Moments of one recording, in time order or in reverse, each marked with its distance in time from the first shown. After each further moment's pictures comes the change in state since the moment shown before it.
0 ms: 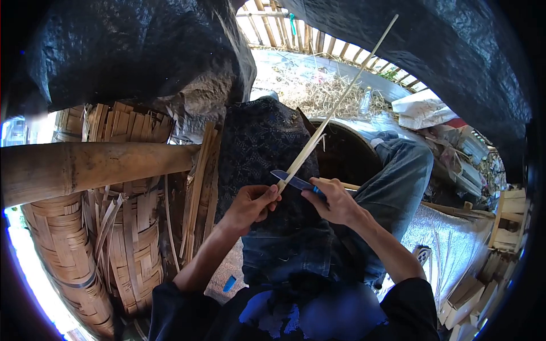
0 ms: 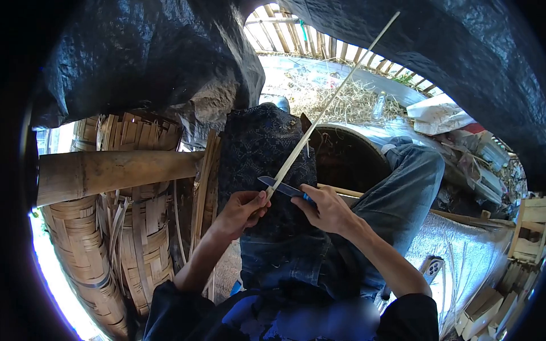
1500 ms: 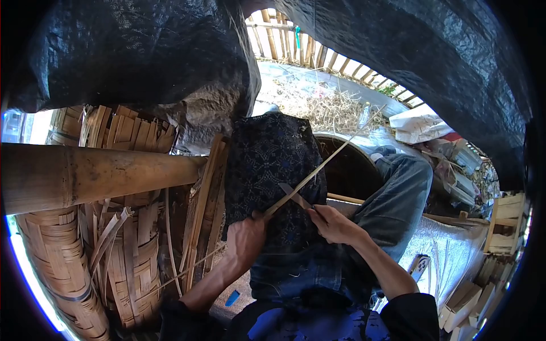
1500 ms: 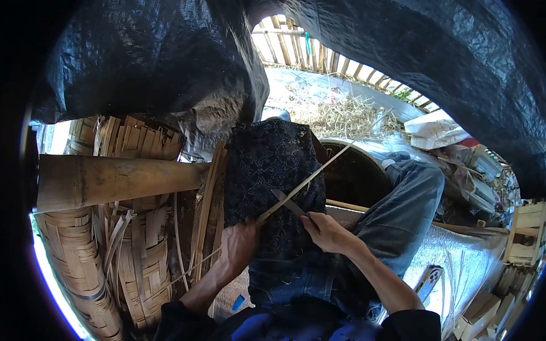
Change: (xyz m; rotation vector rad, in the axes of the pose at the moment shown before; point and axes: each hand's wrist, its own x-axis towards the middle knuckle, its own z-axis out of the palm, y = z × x) left_hand -0.017 -0.039 -0.017 1.477 0.498 0.349; right_hand 0.006 -0.035 0.014 0.216 -0.286 0.764
